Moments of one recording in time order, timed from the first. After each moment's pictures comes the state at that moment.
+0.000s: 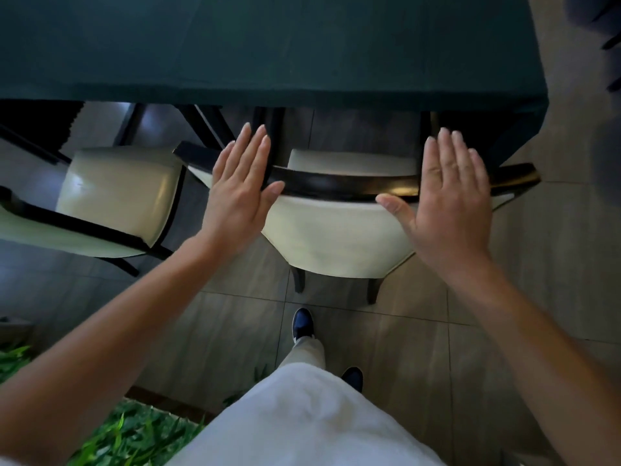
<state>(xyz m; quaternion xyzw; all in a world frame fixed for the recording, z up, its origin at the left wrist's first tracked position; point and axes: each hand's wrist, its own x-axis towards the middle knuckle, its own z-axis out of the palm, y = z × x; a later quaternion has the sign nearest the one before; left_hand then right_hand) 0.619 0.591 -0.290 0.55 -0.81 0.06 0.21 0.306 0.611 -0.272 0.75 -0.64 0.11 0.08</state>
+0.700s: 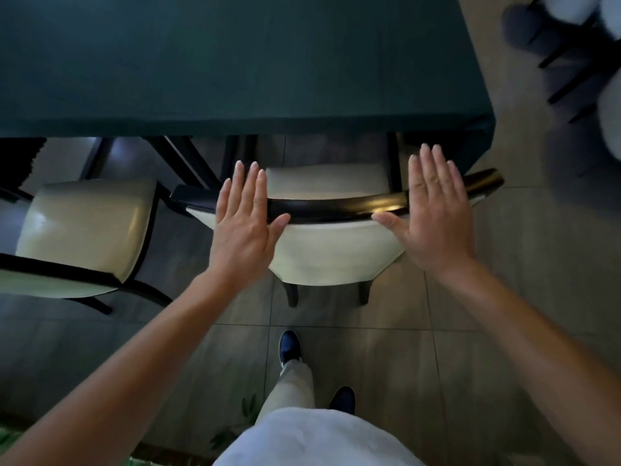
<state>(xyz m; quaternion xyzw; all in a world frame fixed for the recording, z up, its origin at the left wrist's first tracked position) 0.567 0.594 -0.289 0.61 -0.79 0.00 0.11 0.262 0.589 -0.289 0.75 -0.64 0.10 0.11</state>
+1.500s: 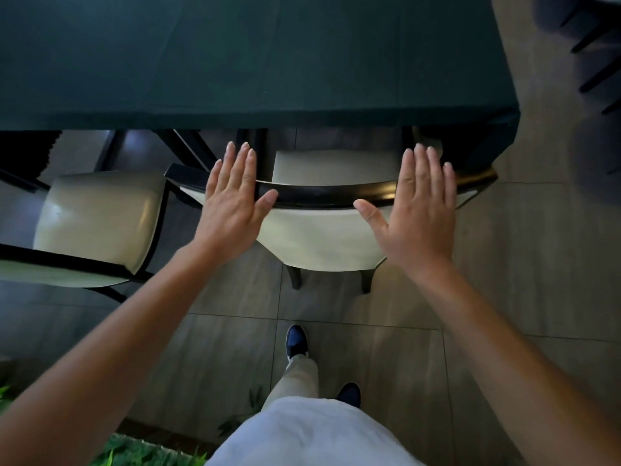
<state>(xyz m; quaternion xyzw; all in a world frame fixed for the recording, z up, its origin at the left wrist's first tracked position) 0.588 0.546 -0.284 0.63 -0.77 -0.05 0.07 0.300 0.568 -0.299 0.71 -0.69 0.13 0.05</state>
